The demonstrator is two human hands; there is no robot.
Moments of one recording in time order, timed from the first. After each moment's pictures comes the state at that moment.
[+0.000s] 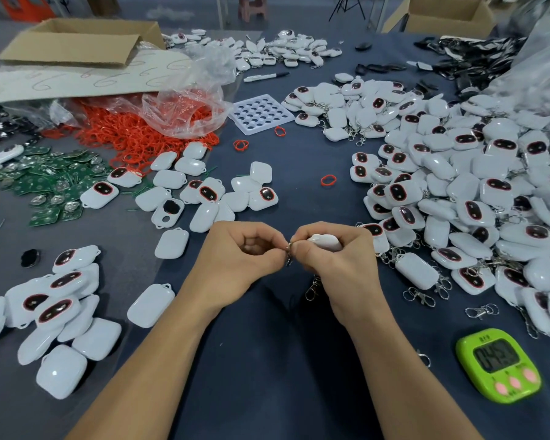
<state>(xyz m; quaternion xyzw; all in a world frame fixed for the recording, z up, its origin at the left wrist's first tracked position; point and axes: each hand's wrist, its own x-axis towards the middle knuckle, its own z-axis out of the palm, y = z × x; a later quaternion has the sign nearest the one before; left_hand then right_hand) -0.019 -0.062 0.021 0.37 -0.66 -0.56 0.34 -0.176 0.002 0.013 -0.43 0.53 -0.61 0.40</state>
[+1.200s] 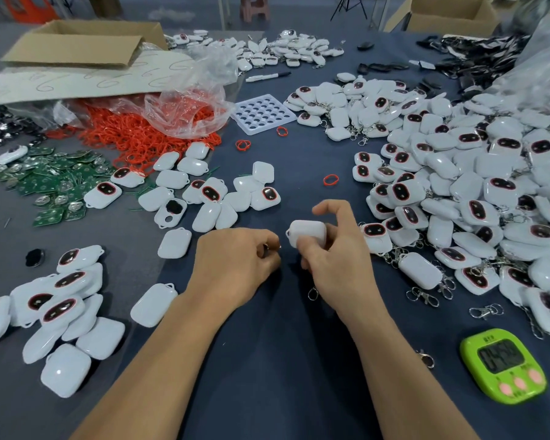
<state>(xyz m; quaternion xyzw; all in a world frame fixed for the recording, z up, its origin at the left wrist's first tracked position) -0.024 -0.070 0.010 0.53 -0.81 -0.18 0.18 -0.178 -0.007 -0.002 -0.43 0.67 -0.52 0.32</state>
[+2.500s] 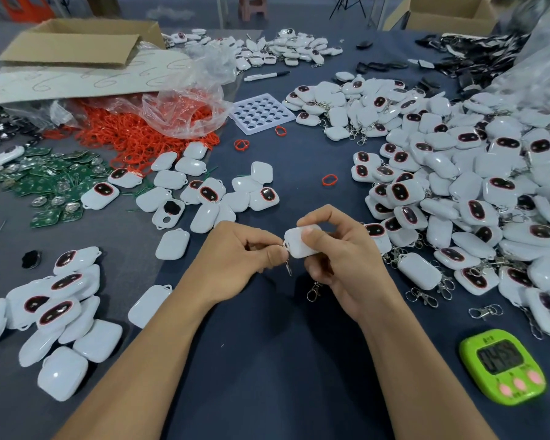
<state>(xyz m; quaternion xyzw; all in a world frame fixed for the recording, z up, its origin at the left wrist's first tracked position) -0.012 -0.082 0.009 0.39 -0.74 -0.49 0.26 -0.190 -0.008 0.012 -0.34 0.51 -0.59 0.53</state>
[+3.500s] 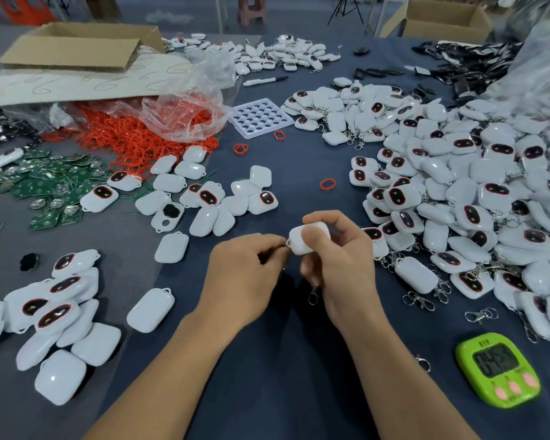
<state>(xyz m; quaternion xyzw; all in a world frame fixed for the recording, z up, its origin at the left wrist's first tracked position) -0.032 -0.052 0.007 0.47 -0.77 -0.29 0.31 -0.170 -0.007 0.010 -0.29 0.53 -0.67 0.43</state>
